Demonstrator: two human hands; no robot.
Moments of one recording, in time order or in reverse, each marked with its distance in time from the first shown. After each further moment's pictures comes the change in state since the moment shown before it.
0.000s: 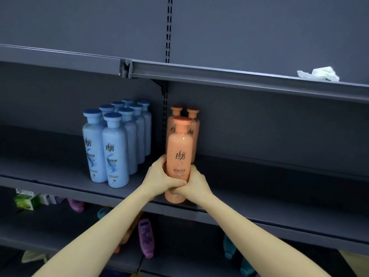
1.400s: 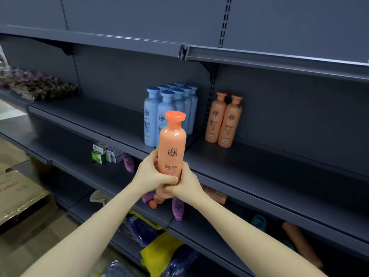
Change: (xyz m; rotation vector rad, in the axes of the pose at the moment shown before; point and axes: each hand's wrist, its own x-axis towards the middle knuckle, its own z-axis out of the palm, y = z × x) left_hand -0.138 -0.009 -0.053 0.037 0.296 -0.156; right_hand -0.085 -0.023 0.074 0.094 -0.375 -0.191
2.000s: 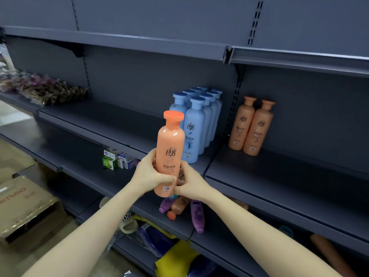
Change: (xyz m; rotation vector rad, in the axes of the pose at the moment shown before) left_hand 0.051 -0.044 -0.090 0.017 0.018 0.019; right_hand 0.078 -0.032 0.049 -0.152 -0.160 -0.076
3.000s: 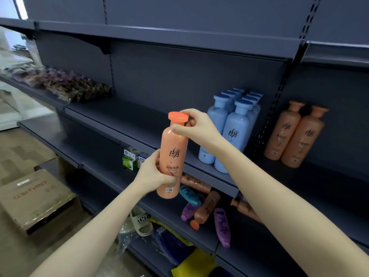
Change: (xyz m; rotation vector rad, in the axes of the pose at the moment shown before) left_hand 0.034 -0.052 -0.079 0.036 0.042 -0.051; right_hand 0.114 -0.102 -0.005 0.048 0.233 -0.223
